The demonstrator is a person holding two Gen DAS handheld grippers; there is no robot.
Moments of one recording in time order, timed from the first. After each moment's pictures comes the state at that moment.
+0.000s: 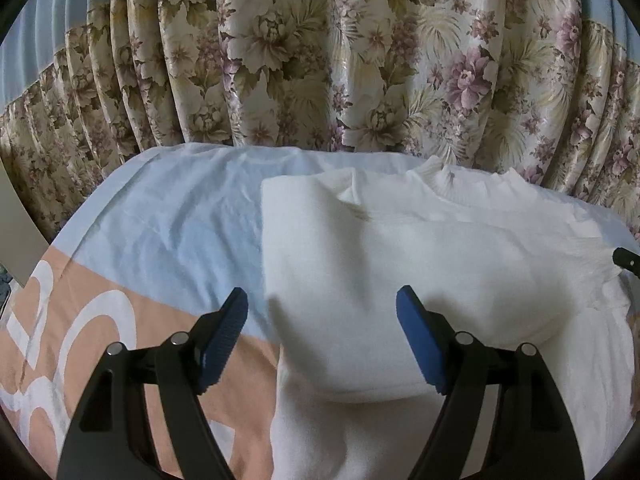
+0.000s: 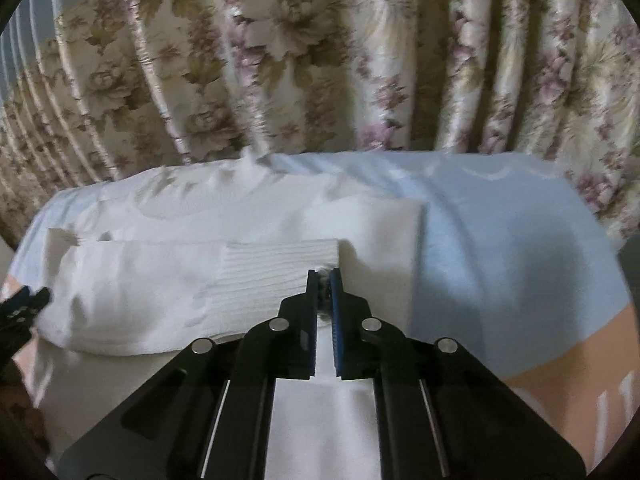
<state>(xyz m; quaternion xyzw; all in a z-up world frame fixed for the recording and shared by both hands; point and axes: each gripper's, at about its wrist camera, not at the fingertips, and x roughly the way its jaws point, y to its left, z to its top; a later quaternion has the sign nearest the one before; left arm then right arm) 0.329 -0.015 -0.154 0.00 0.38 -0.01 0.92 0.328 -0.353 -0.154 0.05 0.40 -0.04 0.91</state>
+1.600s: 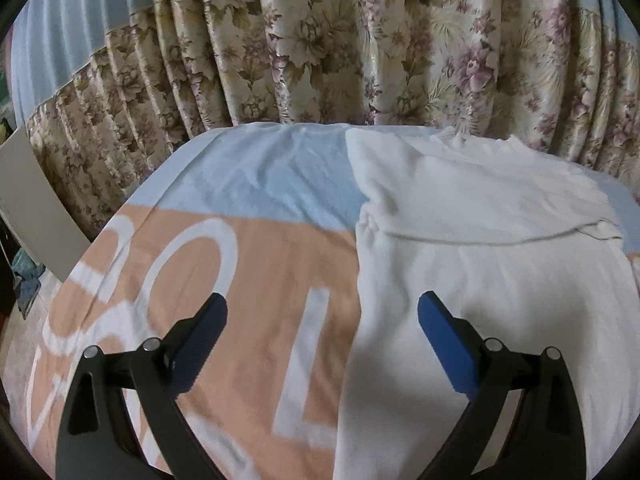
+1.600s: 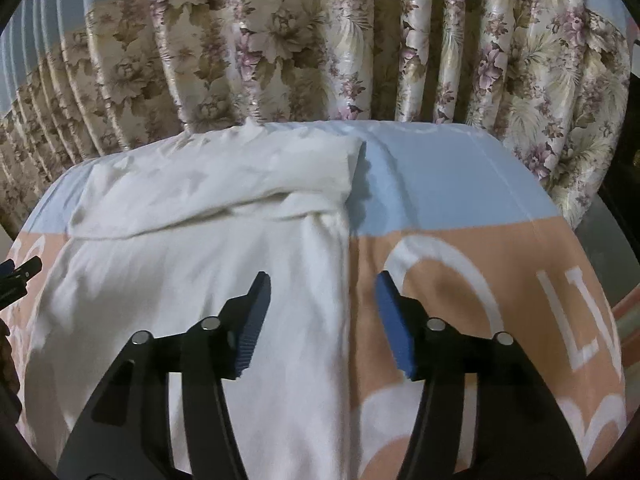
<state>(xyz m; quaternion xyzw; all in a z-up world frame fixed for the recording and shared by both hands) 0.209 0.017 -0.141 0.03 0.39 0.03 0.92 0.170 -0.341 -0.143 0.05 0.39 -0.06 0.92</state>
